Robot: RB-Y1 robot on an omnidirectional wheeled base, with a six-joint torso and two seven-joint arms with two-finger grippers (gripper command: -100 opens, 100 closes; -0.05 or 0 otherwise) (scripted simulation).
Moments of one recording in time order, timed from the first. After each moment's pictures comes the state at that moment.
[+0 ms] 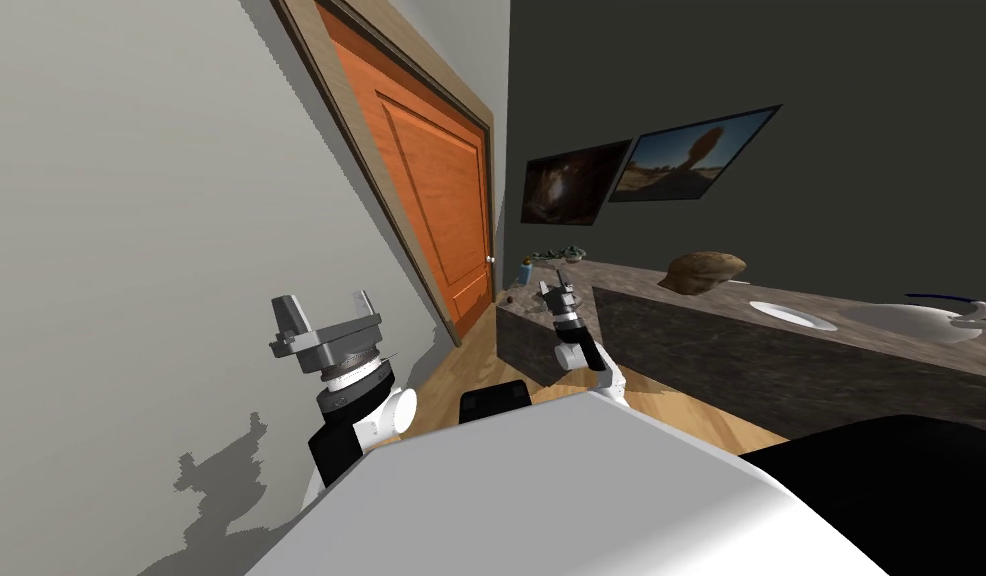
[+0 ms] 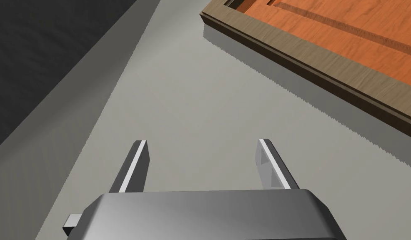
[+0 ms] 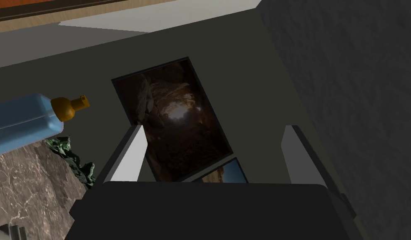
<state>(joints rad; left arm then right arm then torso) 0.50 -0.02 -0.03 -2.35 0.09 -0.64 0.17 0.32 -0.19 -0.01 -2.06 -0.06 -0.42 -0.23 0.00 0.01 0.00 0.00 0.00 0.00</state>
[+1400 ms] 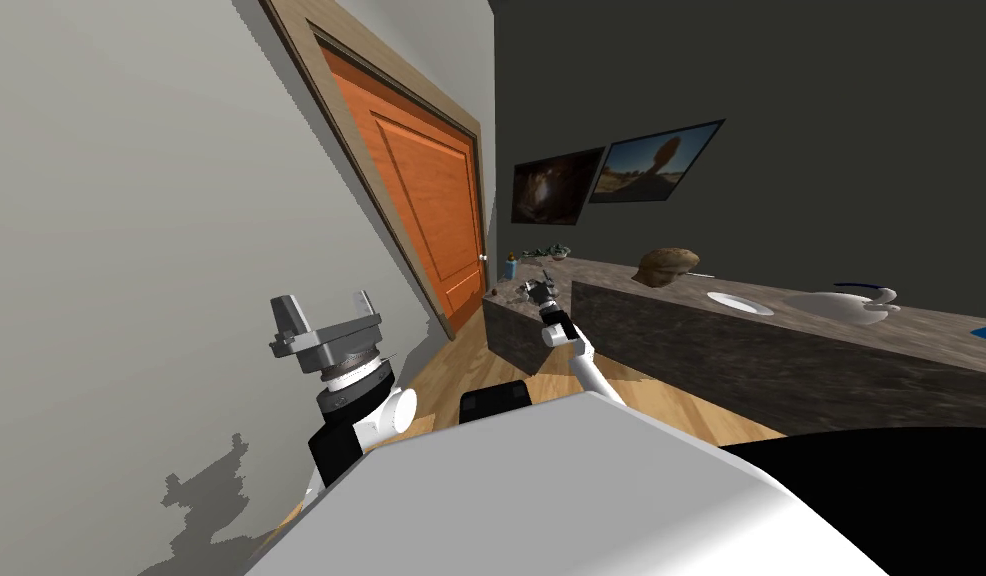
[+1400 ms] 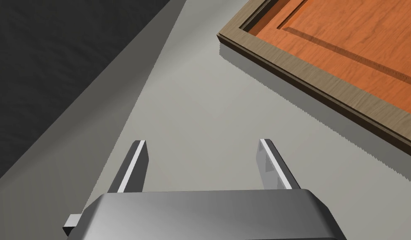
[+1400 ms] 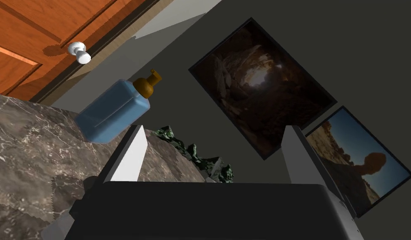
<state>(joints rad) 0.50 -0.02 -0.03 -2.35 0.09 -0.64 0.17 0.05 -0.22 0.00 -1.74 -0.22 -0.28 -0.58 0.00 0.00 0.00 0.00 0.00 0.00</state>
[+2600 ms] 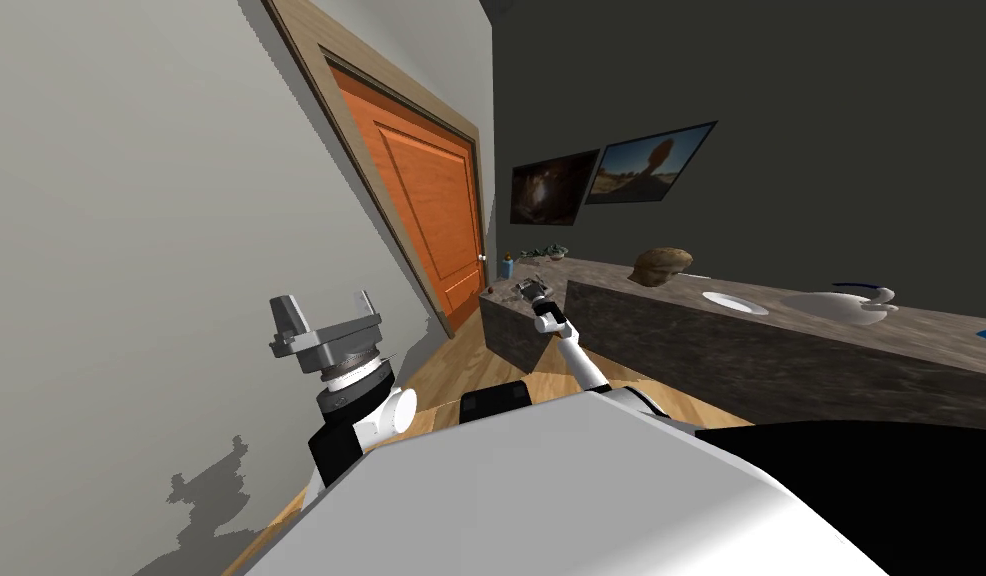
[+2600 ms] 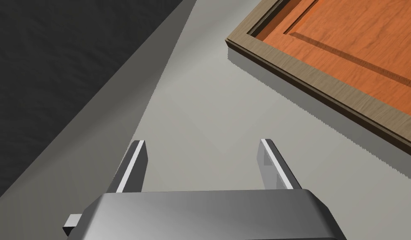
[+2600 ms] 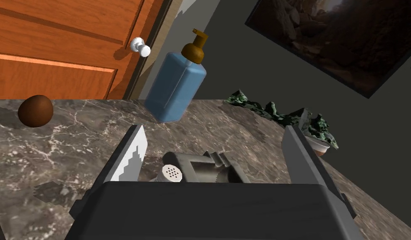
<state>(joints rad) 0.50 -0.02 -0.03 -2.35 0.09 -0.64 0.17 -0.16 -0.23 -0.01 -1.47 -0.40 -0.13 -0.85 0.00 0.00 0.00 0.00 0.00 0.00</state>
